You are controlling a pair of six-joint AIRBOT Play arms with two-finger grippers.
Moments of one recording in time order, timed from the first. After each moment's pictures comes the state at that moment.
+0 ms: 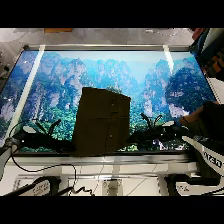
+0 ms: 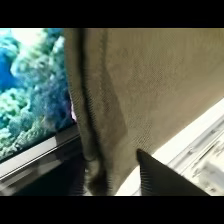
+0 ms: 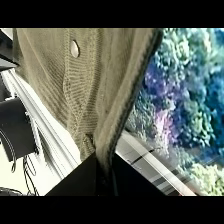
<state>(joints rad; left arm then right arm) 0.27 -1.28 0.46 0.96 -1.25 -0.84 0.11 -1.48 0.54 -0.33 1.15 0.77</state>
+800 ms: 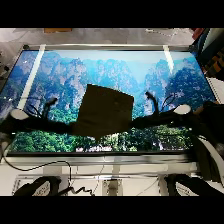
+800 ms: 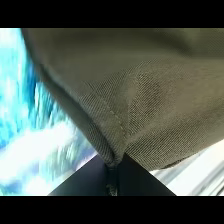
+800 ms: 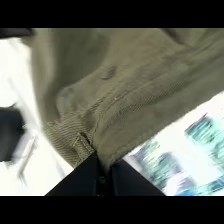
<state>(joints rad) 0.17 -1.05 0.77 0.87 -1.27 -0.82 0.13 -1.13 0.81 -0.53 1.18 0.85</state>
